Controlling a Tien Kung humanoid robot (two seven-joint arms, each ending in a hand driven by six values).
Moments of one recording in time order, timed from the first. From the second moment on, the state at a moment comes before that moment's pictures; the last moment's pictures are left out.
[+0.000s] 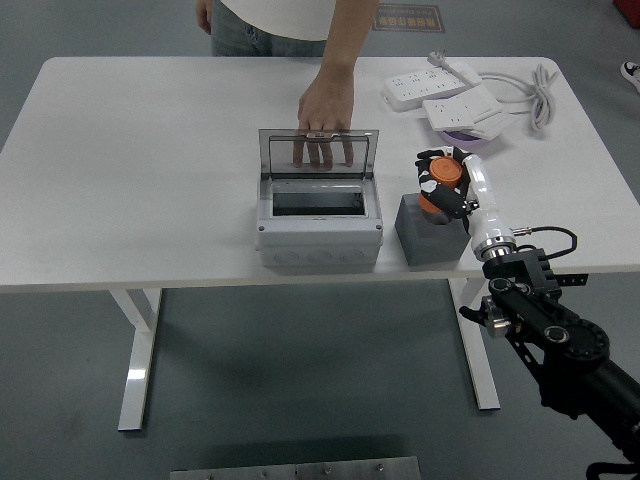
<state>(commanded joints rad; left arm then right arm) -0.09 0.32 -0.86 -0.46 0.72 0.37 0.36 0.45 -0.17 0.98 0.94 -1.03 -0.33 0.38</state>
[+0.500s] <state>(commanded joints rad) -0.08 0.32 -0.86 -0.46 0.72 0.37 0.36 0.51 -0.23 1.05 1.17 -1.38 -0.27 0.10</state>
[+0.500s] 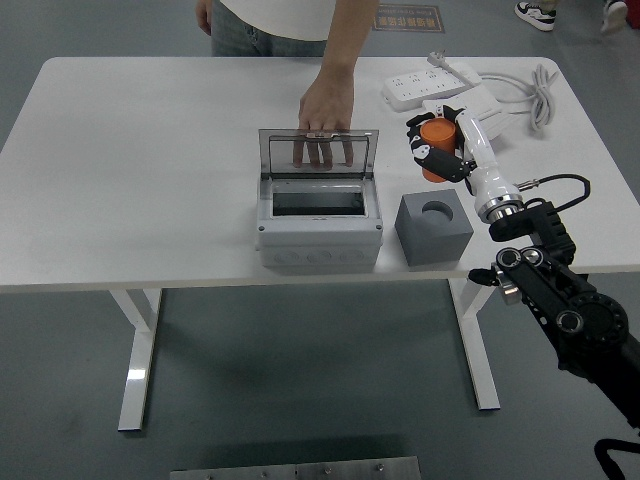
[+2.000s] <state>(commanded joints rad) -0.10 0.34 -0.88 -0.46 0.76 0.36 0.36 0.82 -0.05 0.54 0.91 -1.85 -0.29 -0.11</state>
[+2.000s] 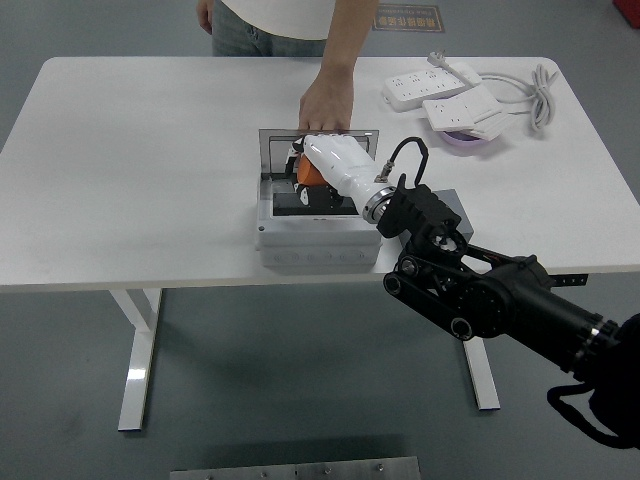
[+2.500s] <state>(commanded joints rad) -0.11 0.34 -0.89 -0.46 0.77 0.36 0.36 0.85 -0.01 0.53 0.82 -1.82 -0.30 -0.11</state>
